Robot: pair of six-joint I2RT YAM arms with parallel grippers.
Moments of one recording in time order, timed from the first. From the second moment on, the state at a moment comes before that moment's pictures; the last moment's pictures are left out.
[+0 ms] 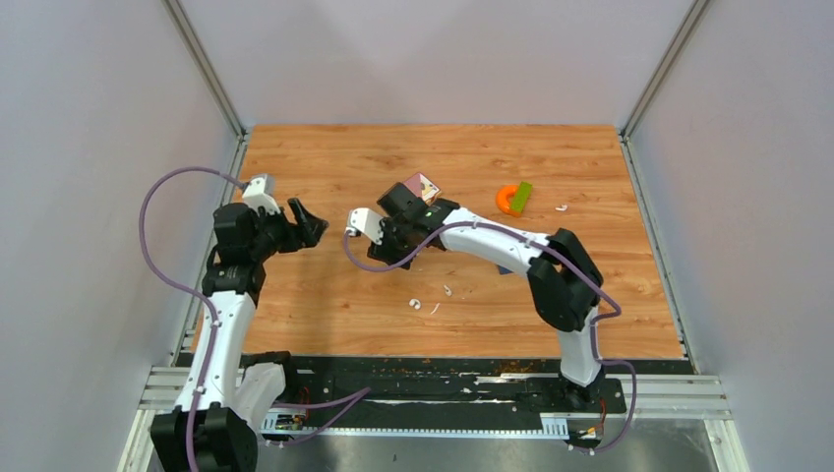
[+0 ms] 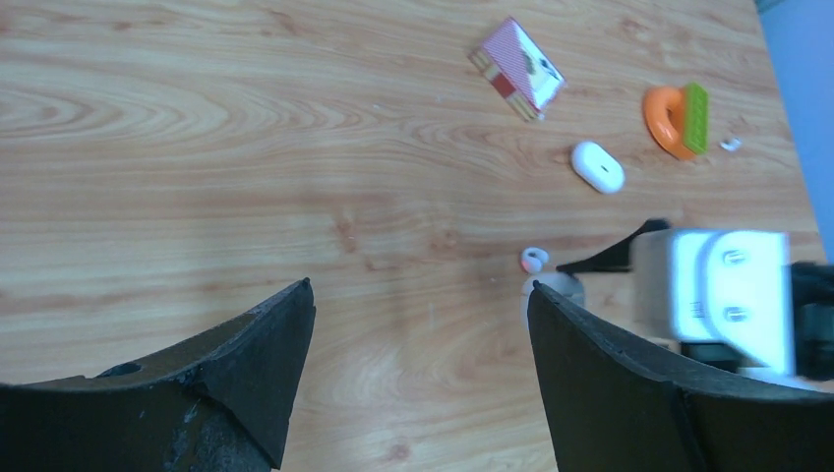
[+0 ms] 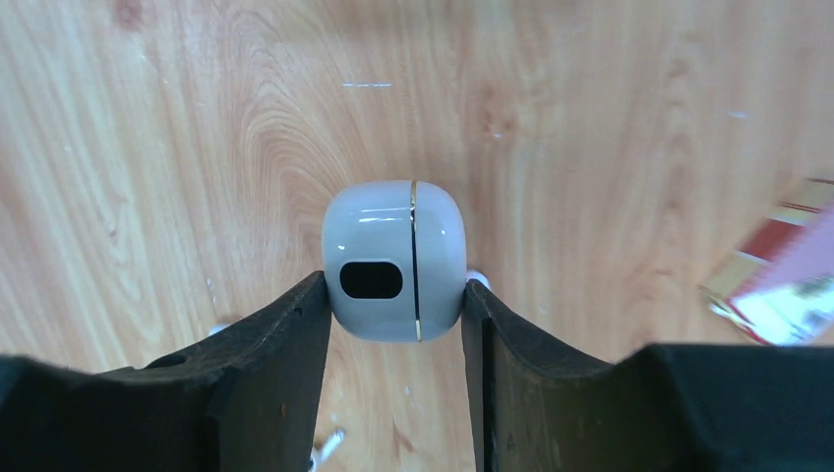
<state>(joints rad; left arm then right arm) 0.12 0.86 0.69 -0.26 0.42 -0.31 0.90 2.03 1.61 -0.58 -0.19 -0.53</state>
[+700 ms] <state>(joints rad) -0.15 1.13 0.81 0.05 0.91 -0.40 0.86 1.63 1.56 -0.56 -0.12 -0.71</state>
